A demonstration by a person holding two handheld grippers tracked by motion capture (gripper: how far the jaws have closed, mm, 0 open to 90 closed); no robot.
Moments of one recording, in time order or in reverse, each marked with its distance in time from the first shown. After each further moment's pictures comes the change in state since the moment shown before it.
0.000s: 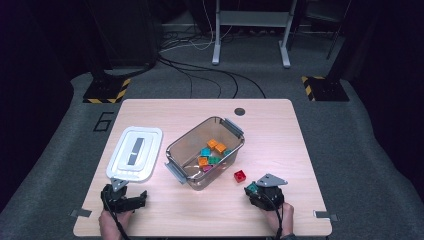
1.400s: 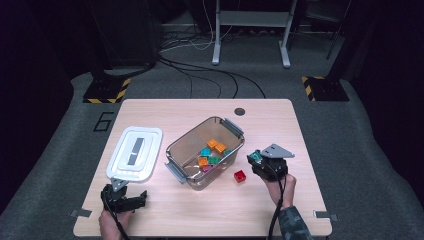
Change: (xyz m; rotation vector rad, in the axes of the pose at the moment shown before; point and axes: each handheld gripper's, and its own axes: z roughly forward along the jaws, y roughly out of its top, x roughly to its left) left arm 0.000 0.000 0.000 0.000 0.001 0.000; right arm -0.032 0.079 -0.015 -0.179 -0.096 -0.029
